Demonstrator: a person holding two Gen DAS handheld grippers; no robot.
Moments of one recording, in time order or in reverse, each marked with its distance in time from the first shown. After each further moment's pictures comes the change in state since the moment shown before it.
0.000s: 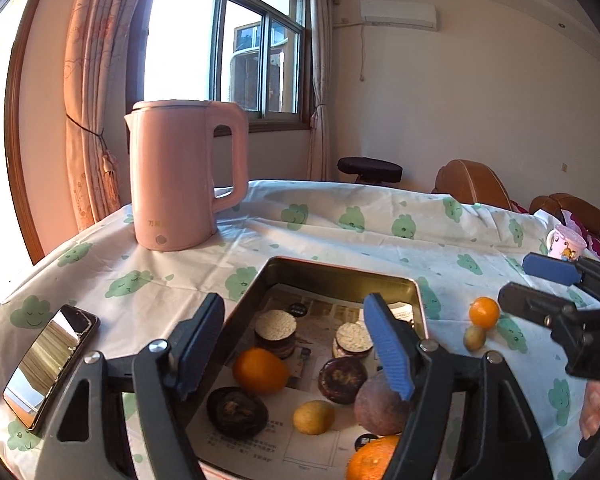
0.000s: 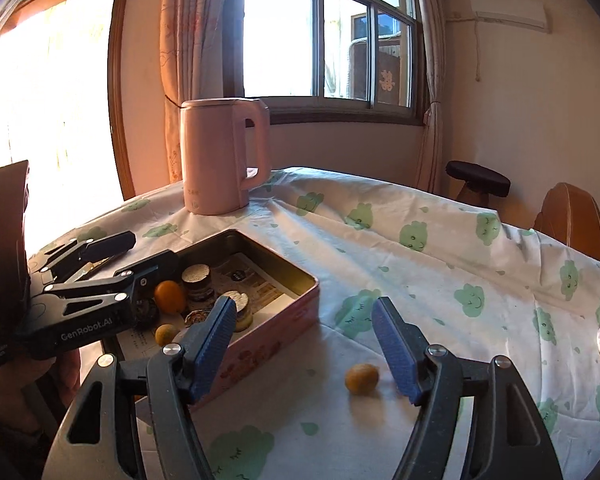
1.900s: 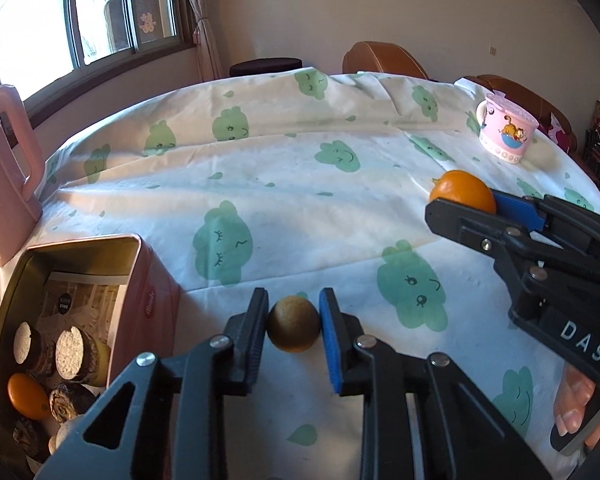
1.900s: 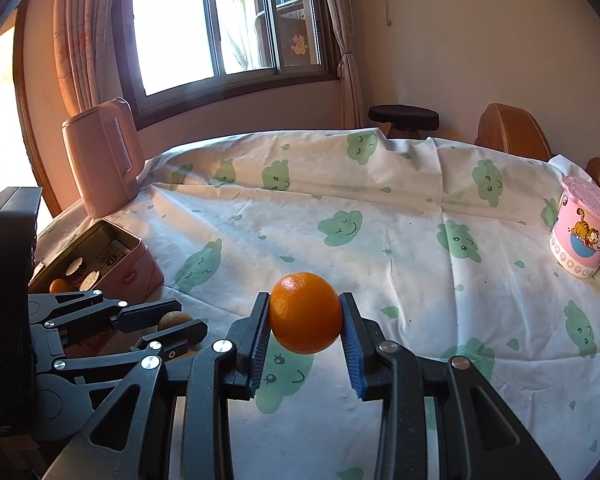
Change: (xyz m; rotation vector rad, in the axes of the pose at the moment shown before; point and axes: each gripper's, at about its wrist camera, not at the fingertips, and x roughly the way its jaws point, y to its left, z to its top) left arm 0.087 -0.162 -0.014 0.256 0.374 -0.245; right arm 0.004 -0.111 -0.044 0.233 0.101 -0.169
